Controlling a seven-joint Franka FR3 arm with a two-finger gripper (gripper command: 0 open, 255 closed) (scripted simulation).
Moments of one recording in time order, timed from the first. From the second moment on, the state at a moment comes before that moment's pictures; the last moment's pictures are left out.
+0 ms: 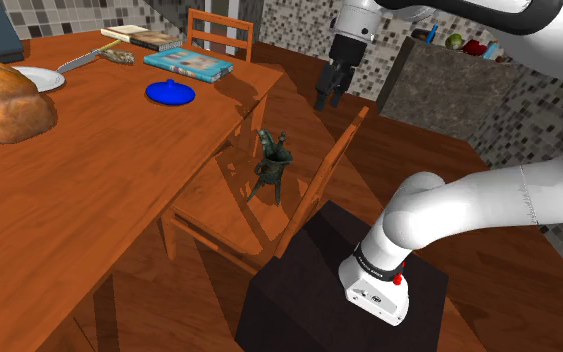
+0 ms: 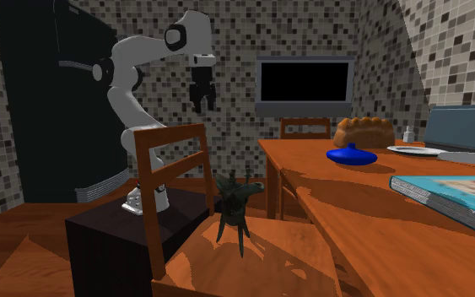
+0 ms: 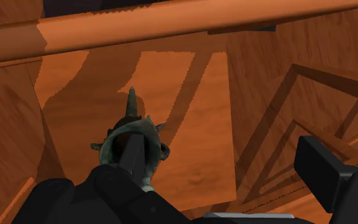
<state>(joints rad) -0.02 -0.76 -0.07 -2.29 0.08 1.50 -0.09</state>
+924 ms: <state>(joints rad) -0.07 -0.60 -0.01 -2.55 0.08 2.04 0.03</state>
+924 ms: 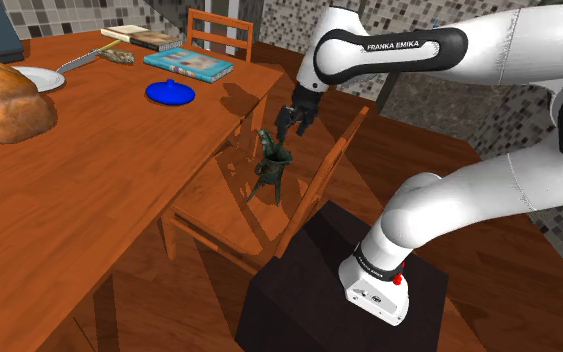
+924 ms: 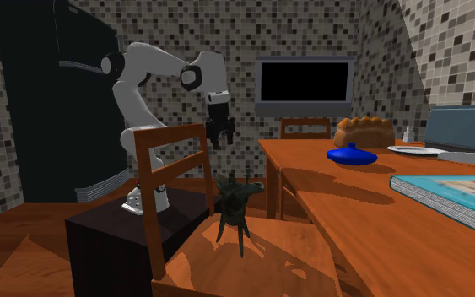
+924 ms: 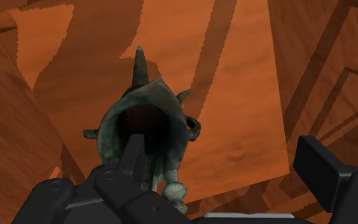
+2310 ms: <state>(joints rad) -0.11 -0.15 0.04 -2.63 0.06 2.68 0.17</state>
